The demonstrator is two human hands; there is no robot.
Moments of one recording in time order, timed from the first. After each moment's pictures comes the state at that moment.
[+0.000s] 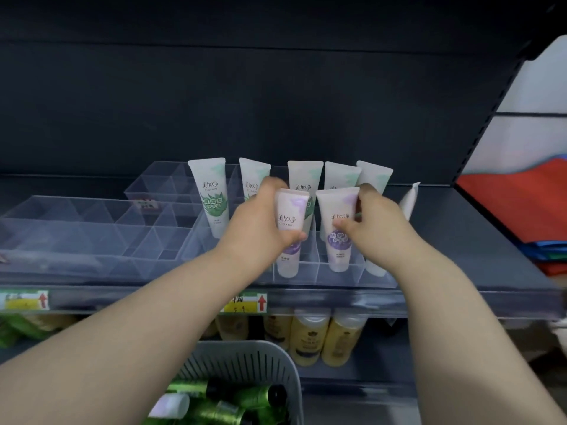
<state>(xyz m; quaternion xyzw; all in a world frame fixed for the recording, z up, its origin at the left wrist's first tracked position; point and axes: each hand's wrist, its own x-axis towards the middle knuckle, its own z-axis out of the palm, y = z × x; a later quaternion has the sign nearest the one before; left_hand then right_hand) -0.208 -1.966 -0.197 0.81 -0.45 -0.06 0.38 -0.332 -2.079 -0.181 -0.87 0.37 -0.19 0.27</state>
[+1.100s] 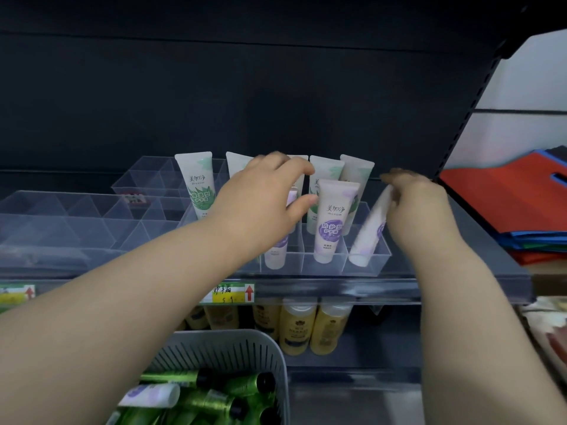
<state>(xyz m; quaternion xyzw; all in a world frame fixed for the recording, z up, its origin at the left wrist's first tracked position) -0.229 -1.962 -0.158 0.77 -0.57 0.11 0.24 -0.379 -2.109 -0.178 -0.85 0.42 -0.29 0.10</state>
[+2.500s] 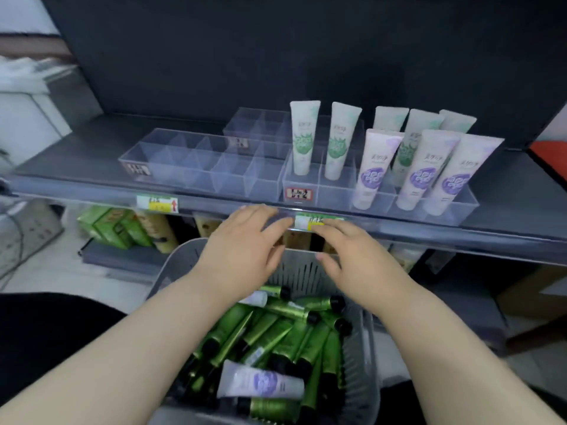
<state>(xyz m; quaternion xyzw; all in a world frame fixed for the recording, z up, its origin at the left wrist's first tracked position) -0.206 -1.763 -0.248 0.82 -0.55 0.15 0.07 -0.340 -1.910 -0.246 -0.97 0.16 -0.09 0.15</state>
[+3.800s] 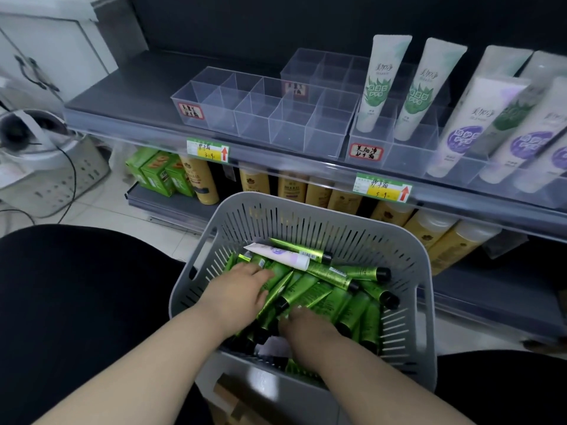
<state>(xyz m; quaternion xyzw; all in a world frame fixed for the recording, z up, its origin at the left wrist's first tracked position) -0.209 -1.657 -0.369 0.89 -0.42 -0.16 0.04 -0.314 -1.775 -0.388 -0.92 0.03 0.36 0.13</state>
